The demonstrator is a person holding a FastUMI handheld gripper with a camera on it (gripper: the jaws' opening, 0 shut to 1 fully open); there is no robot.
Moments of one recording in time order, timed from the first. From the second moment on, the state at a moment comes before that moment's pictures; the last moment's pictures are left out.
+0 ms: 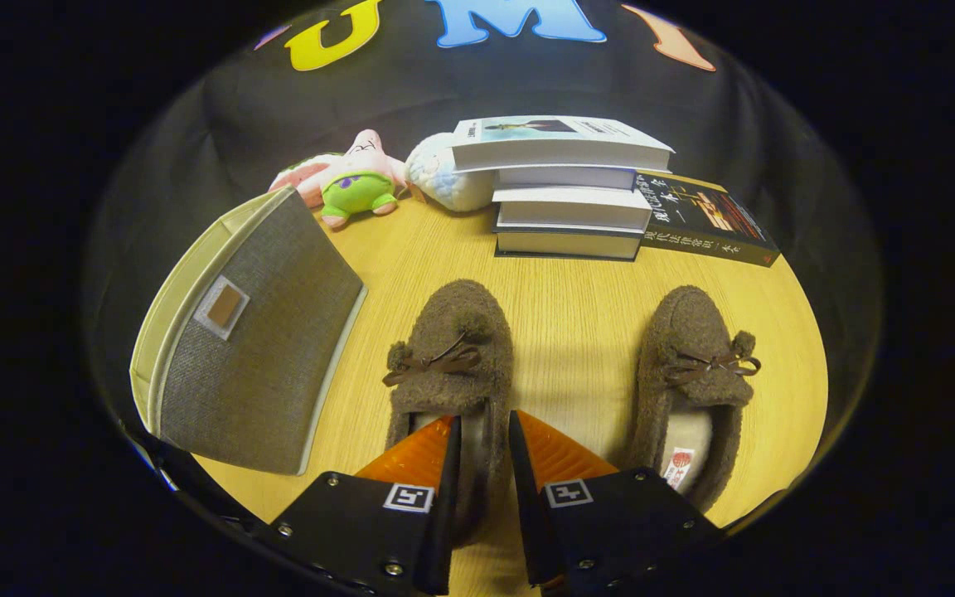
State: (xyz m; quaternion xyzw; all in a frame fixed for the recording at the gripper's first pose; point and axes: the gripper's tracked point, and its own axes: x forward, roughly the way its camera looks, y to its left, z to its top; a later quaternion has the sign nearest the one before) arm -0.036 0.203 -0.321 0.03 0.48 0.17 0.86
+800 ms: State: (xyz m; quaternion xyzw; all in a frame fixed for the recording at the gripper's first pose) arm -0.024 0.204 -0.290 0.09 0.53 0.13 0.83
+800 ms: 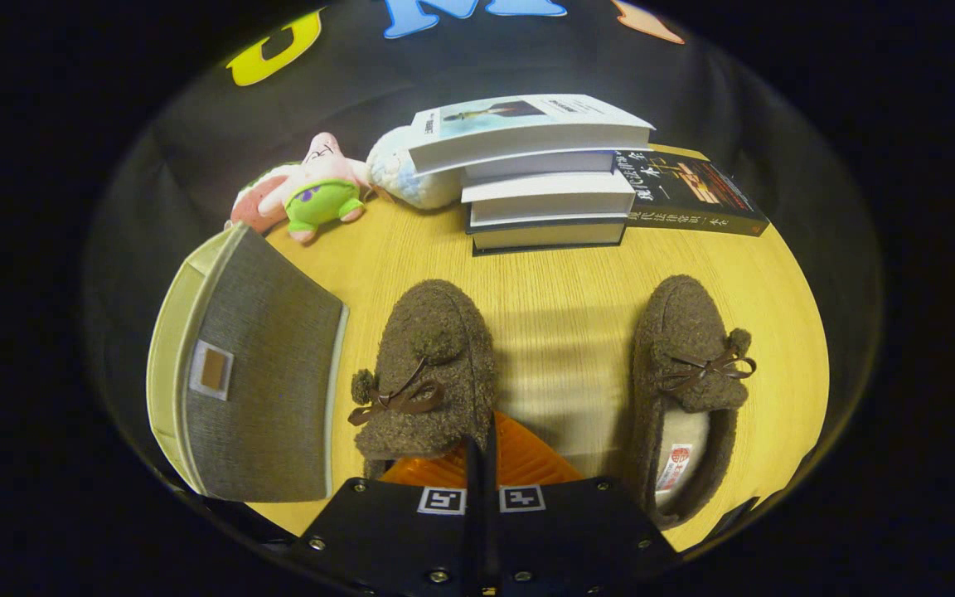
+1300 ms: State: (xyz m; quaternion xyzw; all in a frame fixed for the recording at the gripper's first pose) arm -0.023 0.247 -0.154 0.17 0.47 0.17 0.85
